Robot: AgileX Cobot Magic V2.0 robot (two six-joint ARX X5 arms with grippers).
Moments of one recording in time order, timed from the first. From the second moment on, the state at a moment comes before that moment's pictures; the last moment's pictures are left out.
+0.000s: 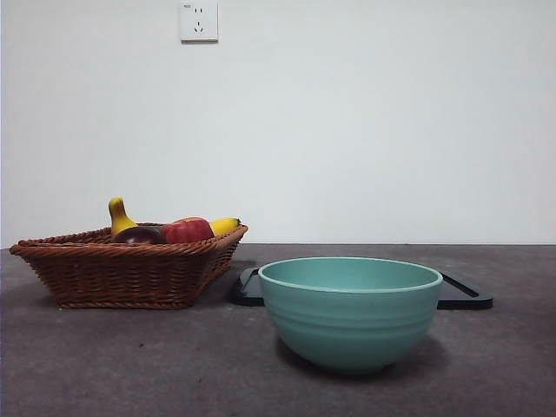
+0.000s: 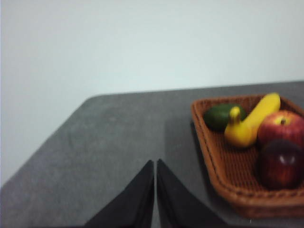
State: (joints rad) left arm 0.00 0.01 0.06 -0.07 -0.03 0.09; right arm 0.61 0.74 0.96 -0.98 -0.34 0.21
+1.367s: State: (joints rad) left arm 0.00 0.01 0.03 -0.18 -0.03 -0.01; right arm 0.61 0.74 0.96 -0.98 -0.34 0.21
